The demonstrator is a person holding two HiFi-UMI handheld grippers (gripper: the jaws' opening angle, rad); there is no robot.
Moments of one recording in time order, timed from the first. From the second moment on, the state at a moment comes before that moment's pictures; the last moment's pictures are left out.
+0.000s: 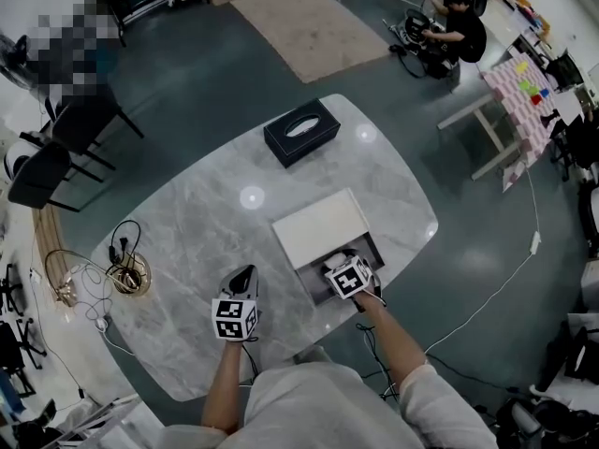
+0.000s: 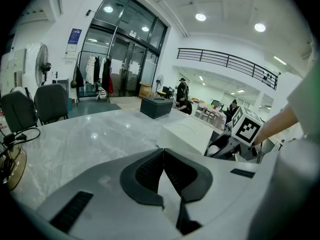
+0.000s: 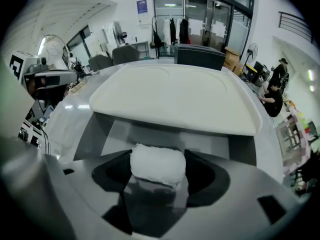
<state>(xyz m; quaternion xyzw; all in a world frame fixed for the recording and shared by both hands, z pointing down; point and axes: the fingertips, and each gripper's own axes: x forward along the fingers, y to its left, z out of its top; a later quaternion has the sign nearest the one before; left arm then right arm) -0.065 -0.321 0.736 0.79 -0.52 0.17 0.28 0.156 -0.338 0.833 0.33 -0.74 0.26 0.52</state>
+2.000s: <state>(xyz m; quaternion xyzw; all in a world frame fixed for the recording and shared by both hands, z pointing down) -0.004 -0.302 0.670 0.85 -0.46 0.17 0.19 0.192 -0.300 0.678 0.48 -0.82 0.17 0.25</state>
